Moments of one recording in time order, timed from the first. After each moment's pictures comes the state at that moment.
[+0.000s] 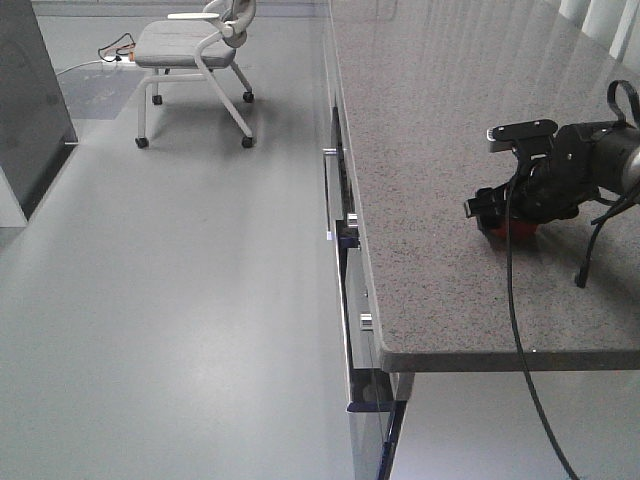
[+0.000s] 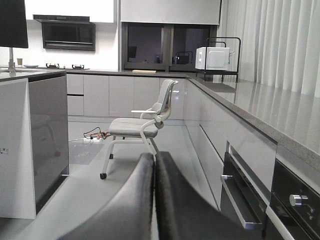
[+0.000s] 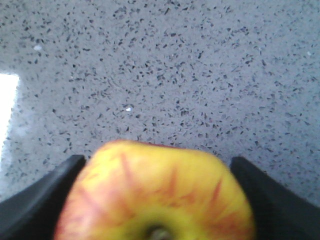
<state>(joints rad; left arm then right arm) 0.06 -0.01 0.03 -0.08 -0.05 -0.01 0.01 2.10 -1.63 -0.08 0.60 -0.10</state>
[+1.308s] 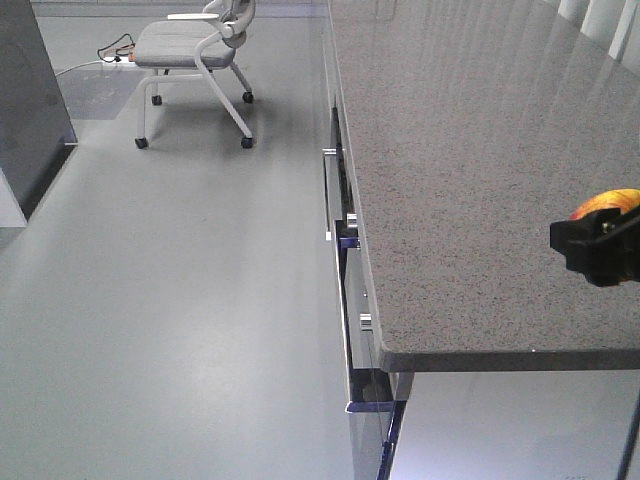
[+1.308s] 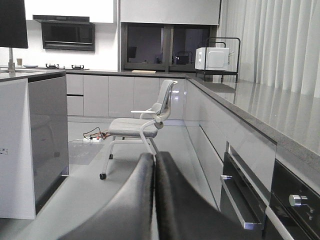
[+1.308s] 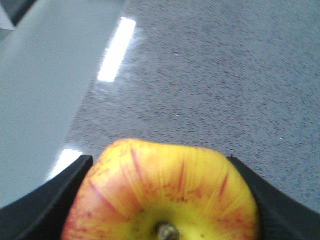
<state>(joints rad) 0.06 -0.01 0.03 -0.08 -0.05 -0.01 0.01 1.02 -0.87 0.33 0.59 -0.41</state>
